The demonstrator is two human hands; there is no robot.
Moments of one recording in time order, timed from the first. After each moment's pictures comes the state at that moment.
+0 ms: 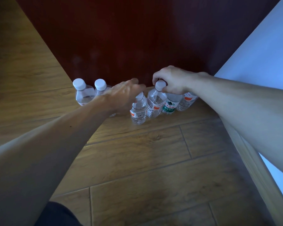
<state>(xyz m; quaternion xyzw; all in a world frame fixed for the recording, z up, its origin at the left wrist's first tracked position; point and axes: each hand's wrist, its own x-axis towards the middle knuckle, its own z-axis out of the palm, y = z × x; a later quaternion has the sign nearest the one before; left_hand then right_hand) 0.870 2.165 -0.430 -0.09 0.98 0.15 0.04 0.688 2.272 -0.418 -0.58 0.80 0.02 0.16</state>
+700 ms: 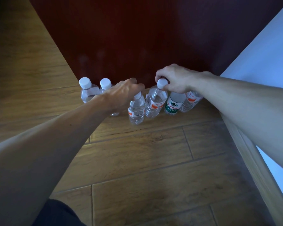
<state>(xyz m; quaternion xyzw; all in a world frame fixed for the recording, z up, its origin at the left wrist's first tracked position) 0.882 2.155 -0.433 -0.10 0.99 0.13 0.03 0.700 2.270 -0.402 -0.57 0.80 0.02 0.15</state>
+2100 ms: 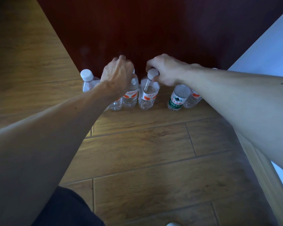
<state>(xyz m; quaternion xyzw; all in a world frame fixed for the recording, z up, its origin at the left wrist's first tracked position) 0.874 2.153 -0.413 -0.31 0.95 0.05 -0.05 0.713 2.236 -0.417 -0.56 0.81 0.00 0.16</state>
